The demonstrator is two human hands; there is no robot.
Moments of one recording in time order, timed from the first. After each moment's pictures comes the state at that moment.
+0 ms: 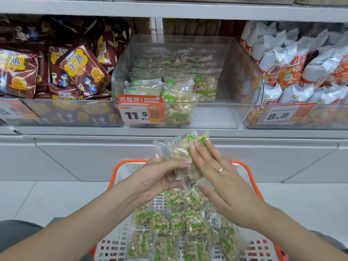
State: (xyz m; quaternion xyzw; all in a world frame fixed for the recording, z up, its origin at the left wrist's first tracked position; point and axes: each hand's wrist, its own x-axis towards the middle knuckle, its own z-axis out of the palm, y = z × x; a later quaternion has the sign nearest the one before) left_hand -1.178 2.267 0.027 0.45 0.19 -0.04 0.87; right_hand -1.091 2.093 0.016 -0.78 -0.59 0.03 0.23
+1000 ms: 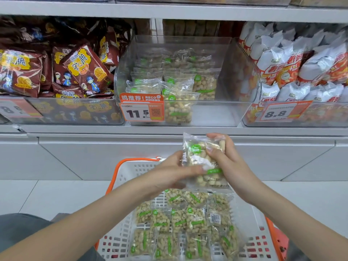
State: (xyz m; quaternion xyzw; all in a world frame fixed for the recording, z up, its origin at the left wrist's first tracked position) left_hand -1.173 2.251 0.030 0.68 0.17 -0.11 0.71; right_hand -1.080 2.109 0.026 -0.70 -0.21 0.28 0.62
